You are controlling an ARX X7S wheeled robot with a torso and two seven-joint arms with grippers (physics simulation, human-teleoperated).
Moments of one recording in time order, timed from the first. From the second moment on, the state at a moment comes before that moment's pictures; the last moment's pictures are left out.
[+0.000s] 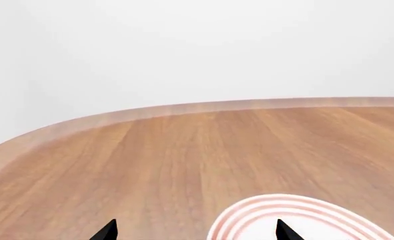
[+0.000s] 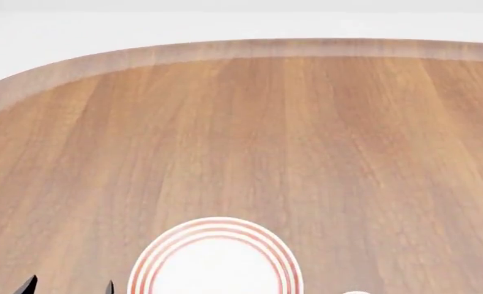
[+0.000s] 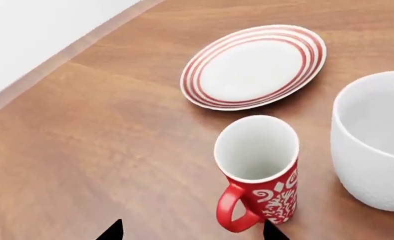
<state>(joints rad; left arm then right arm) 0.05 -0.19 0.22 0.16 -0.14 -0.05 -0.21 -0.04 0.05 0.19 -0.42 0.65 0.44 0.90</state>
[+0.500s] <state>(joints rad) 0.04 -0.20 0.23 0.15 -0.16 -0.05 -0.22 0.15 0.06 0.21 -0.17 0.72 0.42 0.98</state>
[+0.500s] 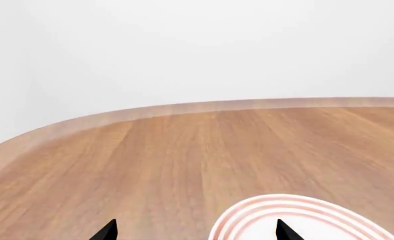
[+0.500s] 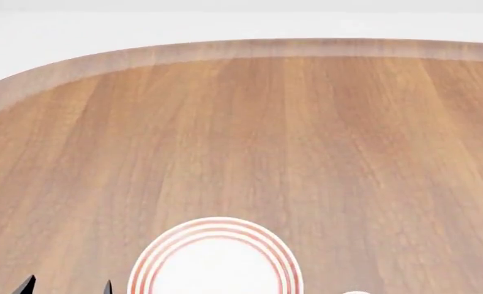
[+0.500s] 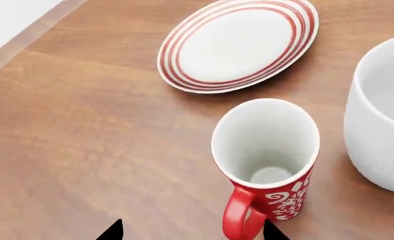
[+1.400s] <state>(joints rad) 0.04 -0.22 0.25 0.15 -0.18 -0.04 -0.25 0.26 0.08 0.23 0.07 0.77 0.33 1.04</state>
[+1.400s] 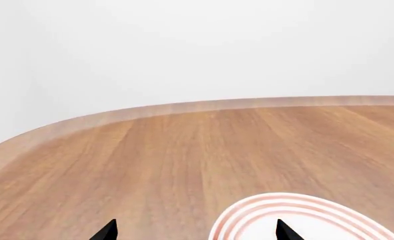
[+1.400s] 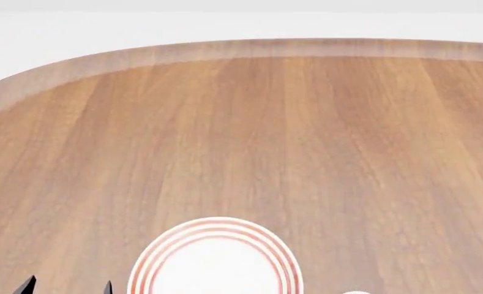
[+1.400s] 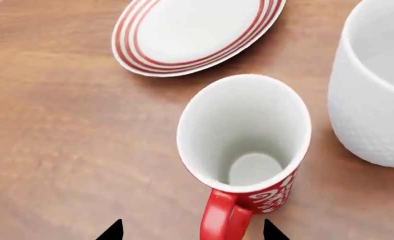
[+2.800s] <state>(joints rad) 0.03 -0.25 0.28 0.15 -0.20 -0.03 -0.28 0.18 0.14 0.08 -0.25 0.85 0.35 1.08</state>
